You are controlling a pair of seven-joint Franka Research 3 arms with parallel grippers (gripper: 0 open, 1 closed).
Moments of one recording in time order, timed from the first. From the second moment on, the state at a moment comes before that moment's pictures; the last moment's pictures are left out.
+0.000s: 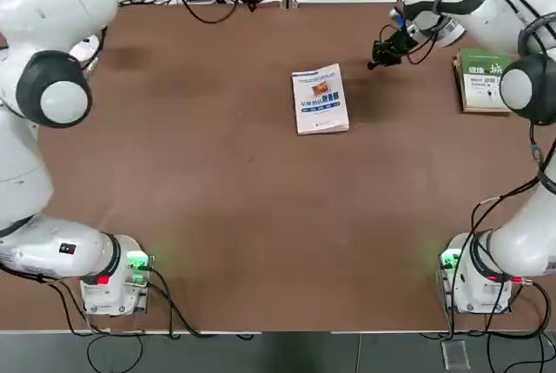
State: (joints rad) left arm -0.18 0.61 -0.47 -1.20 0.21 1.98 0.03; right arm 0.22 0.61 -0.03 -1.73 0.78 2.23 -0.31
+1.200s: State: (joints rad) left arm -0.04 0.43 -0.47 -1.20 0.21 1.73 -0.08; right arm 0.09 0.60 -0.04 -1.53 0.19 2.18 -0.31
